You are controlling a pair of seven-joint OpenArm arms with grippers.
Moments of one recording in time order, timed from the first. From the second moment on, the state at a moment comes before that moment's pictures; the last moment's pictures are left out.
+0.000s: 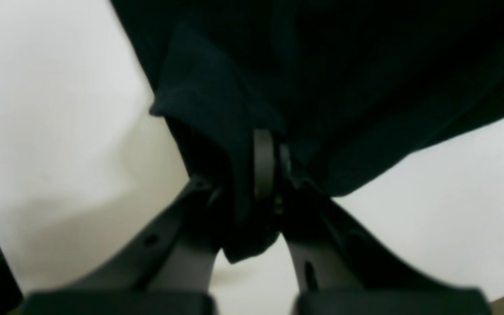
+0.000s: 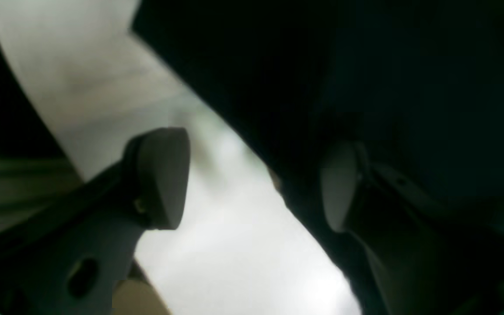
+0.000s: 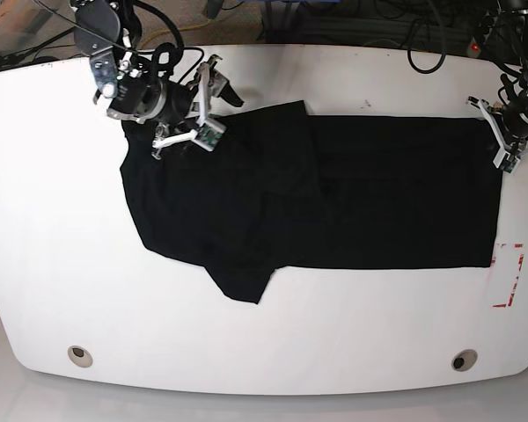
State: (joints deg) left arm 18.5 -30.2 -26.5 94.7 -15.1 -40.0 42.9; right arm -14.6 19.0 -10.0 113.2 17.9 41.1 -56.3
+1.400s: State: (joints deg) left arm 18.6 -28.1 -26.5 94.7 -14.9 -40.0 42.6; right arm -6.8 8.1 -28.6 102.6 -7.3 41.1 -52.1
